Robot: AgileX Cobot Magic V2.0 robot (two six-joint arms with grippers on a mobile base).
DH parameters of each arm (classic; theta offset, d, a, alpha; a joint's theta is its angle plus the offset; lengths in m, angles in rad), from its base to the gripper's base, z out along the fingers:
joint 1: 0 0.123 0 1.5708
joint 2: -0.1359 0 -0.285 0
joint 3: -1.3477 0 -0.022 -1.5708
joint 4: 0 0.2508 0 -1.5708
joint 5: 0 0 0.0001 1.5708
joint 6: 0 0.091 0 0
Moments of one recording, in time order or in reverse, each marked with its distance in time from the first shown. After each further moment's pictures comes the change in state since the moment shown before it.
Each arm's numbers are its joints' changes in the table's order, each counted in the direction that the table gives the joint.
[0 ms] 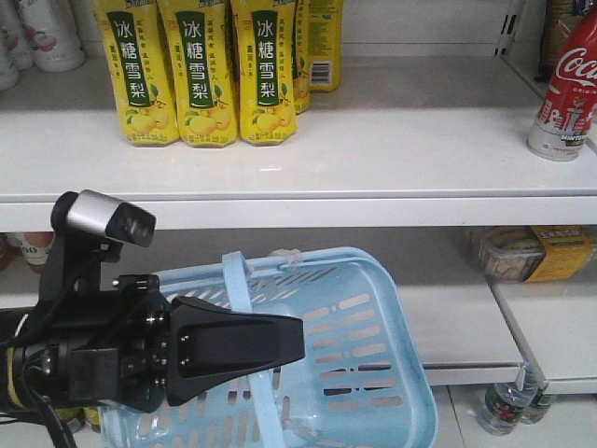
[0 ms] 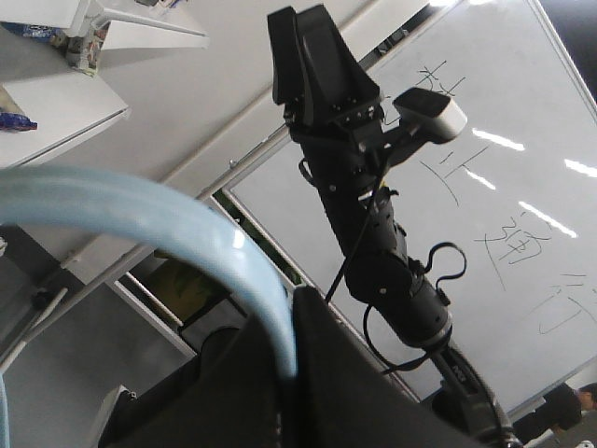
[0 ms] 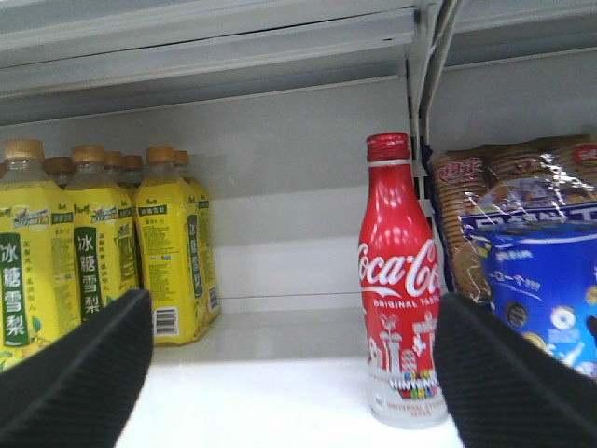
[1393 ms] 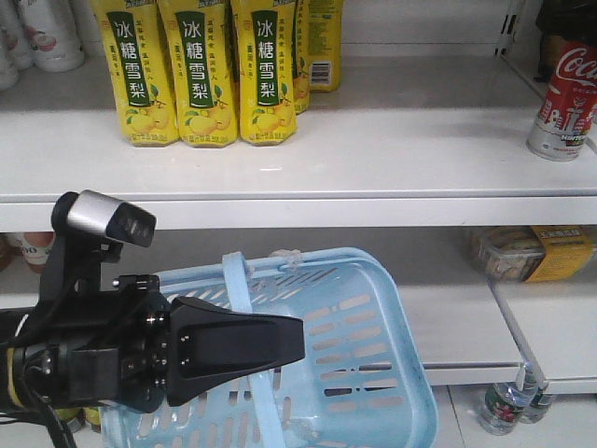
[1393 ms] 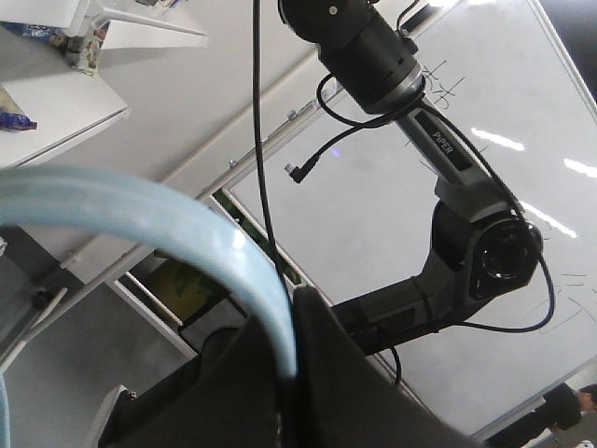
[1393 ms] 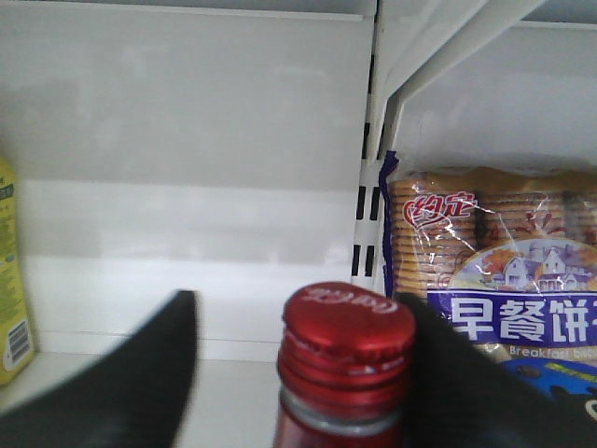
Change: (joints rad) left arm 0.000 0.000 0.000 0.000 0.000 0.000; right arm -0.043 -0.836 0.720 0.281 0.092 -0.437
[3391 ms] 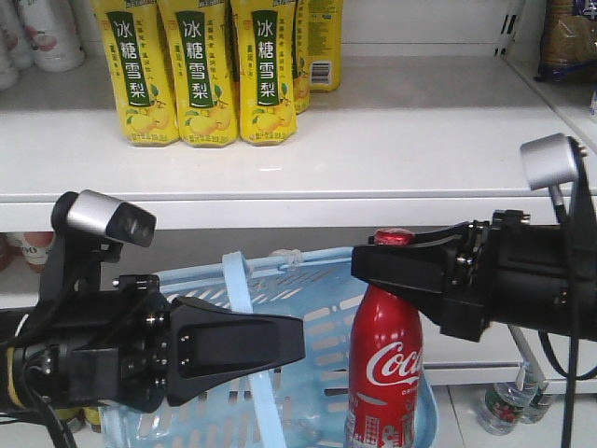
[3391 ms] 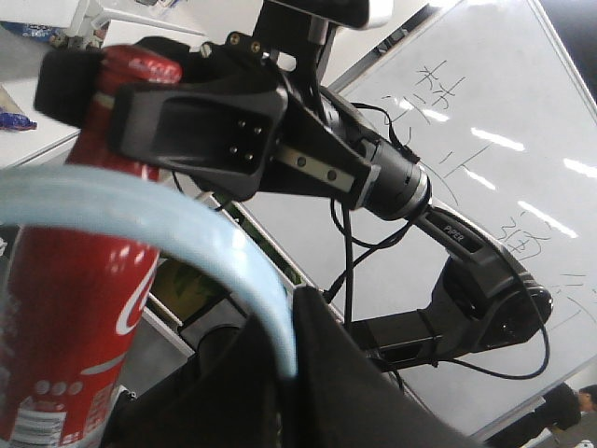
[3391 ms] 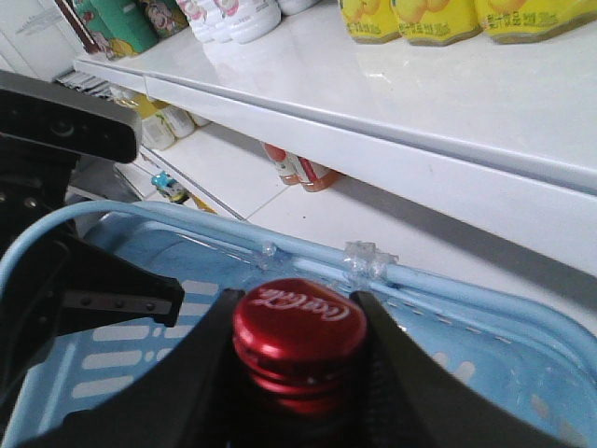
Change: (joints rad) left arm 0.000 0.000 0.000 0.000 0.000 0.000; right arm 0.191 0.256 -0.437 1.539 1.062 -1.267
